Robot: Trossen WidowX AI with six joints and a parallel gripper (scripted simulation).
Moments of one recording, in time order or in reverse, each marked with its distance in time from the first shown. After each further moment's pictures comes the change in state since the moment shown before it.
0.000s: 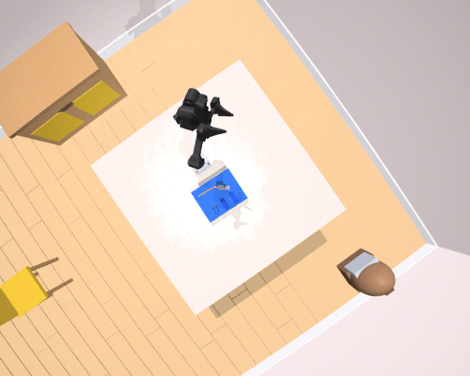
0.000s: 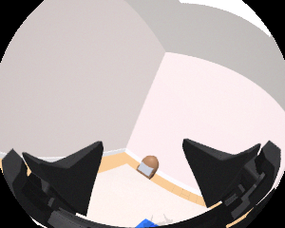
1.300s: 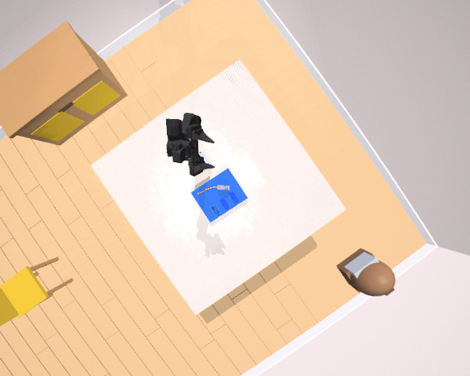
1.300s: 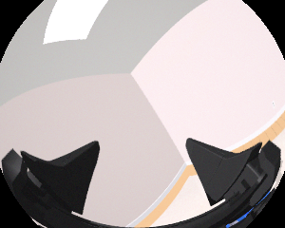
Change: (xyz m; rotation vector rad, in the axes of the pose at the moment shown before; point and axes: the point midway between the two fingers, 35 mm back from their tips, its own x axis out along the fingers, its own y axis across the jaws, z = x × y) arm -0.010 -0.139 -0.015 0.938 -0.279 0.000
